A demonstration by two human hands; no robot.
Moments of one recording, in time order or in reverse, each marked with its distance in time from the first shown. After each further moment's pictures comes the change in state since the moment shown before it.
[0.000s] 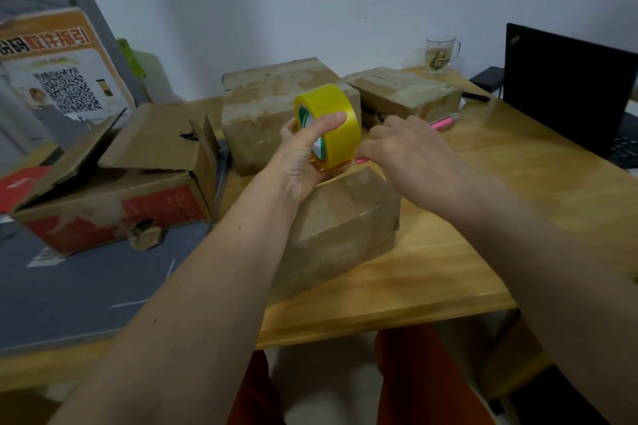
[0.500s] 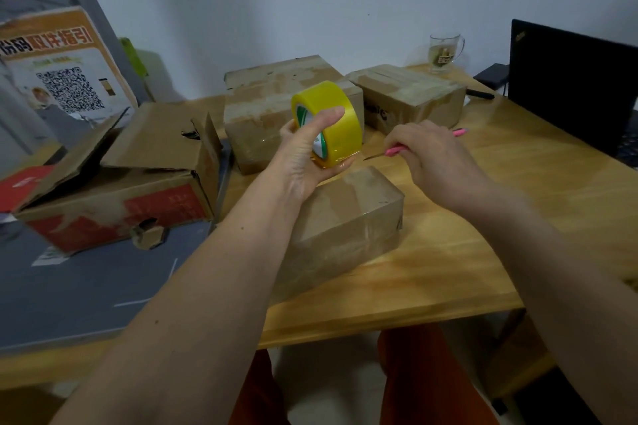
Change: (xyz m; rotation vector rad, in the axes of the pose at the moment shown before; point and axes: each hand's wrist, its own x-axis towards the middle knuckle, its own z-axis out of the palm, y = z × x) left_hand -0.001 0.000 0.002 -0.014 0.042 -0.011; right_hand -0.013 0.023 0.023 0.323 0.059 0.308
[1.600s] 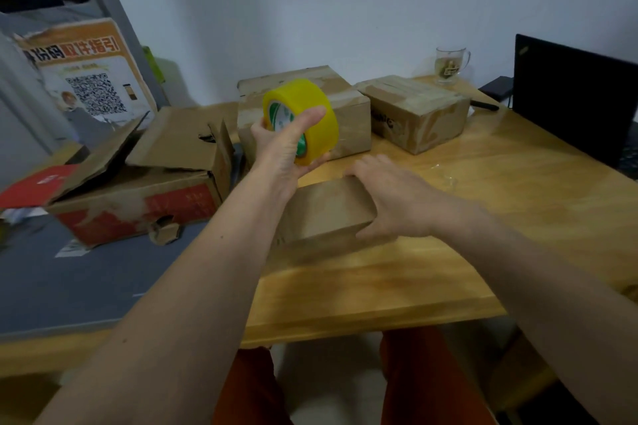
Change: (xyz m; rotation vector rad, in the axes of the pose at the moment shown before) left_hand -0.010 0.022 -0.022 0.030 0.128 0.202; right_hand -0.003 -0.036 0.017 -0.045 -0.356 -0.210
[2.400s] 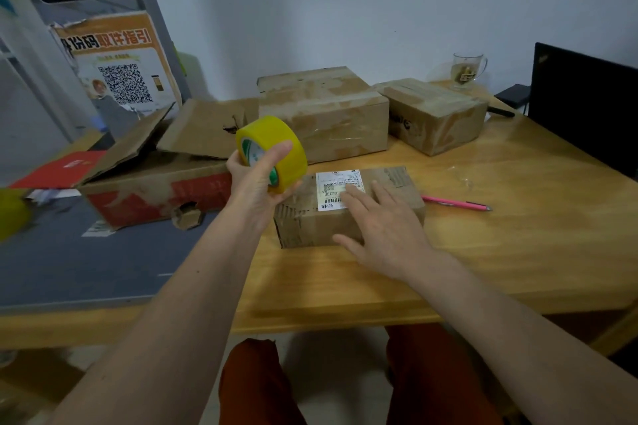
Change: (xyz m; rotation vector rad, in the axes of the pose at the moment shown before) left_hand -0.016 -0.012 -0.083 -0.059 0.117 0.029; right_hand -0.012 -0.048 0.067 -0.235 0.147 0.109
